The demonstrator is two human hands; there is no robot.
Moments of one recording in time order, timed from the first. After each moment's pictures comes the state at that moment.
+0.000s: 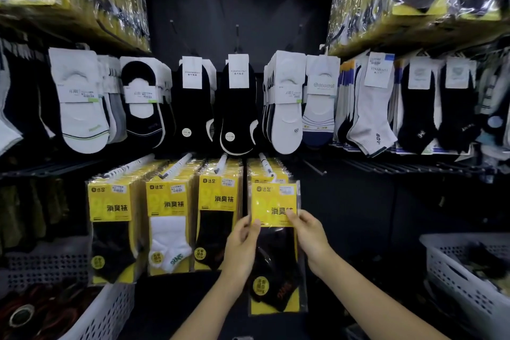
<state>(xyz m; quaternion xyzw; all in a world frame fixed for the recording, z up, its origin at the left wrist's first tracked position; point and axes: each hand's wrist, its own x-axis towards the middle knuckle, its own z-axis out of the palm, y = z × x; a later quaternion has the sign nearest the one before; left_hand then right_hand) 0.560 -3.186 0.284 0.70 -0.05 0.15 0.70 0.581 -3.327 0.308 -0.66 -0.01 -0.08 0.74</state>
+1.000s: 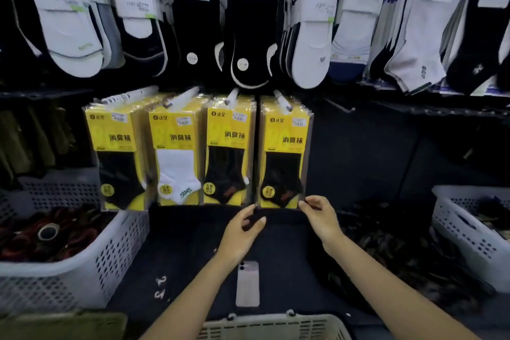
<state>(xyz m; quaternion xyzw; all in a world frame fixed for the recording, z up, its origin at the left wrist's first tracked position) 0.565 -3.156 0.172 0.79 0.01 0.04 0.61 0.607 -3.340 0.194 -0.78 0.08 -0.08 0.62</state>
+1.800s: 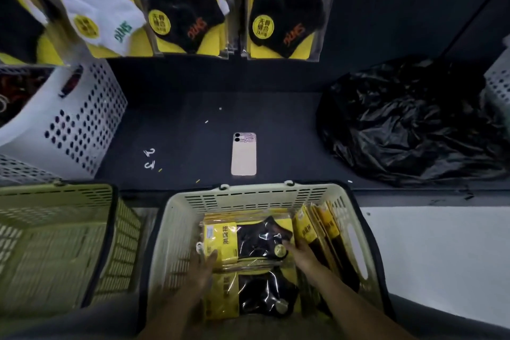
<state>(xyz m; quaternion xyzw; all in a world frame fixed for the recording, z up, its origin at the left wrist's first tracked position) 0.403 -3.123 -0.137 0.72 0.39 -0.28 0.49 0.456 -3.355 -0.133 -0.73 0.29 0.37 0.50</state>
